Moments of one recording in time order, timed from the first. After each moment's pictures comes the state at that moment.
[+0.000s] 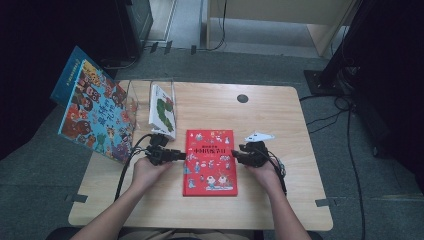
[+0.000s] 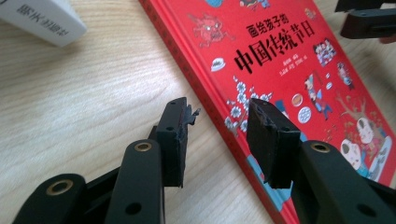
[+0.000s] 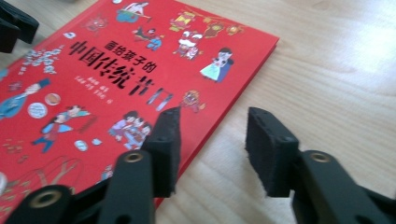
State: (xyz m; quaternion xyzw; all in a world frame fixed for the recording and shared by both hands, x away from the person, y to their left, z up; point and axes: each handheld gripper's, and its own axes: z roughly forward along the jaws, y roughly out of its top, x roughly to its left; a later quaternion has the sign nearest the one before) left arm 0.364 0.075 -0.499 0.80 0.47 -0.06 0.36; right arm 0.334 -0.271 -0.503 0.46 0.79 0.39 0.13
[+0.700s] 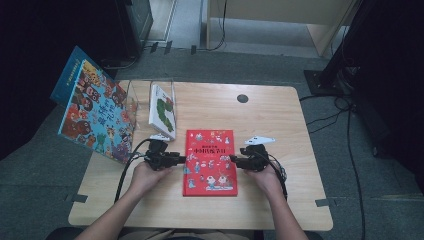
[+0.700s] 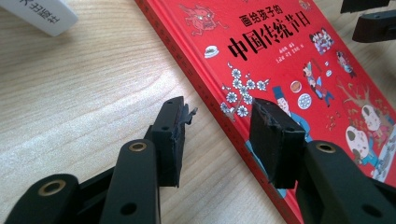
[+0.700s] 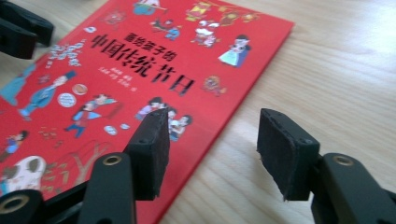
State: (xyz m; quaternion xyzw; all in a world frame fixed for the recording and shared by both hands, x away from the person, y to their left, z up) left arm 0.350 0.077 -0.505 0.81 0.45 -0.04 0.38; right arm 0.320 -0.267 -0.499 0.47 0.79 0.38 0.11
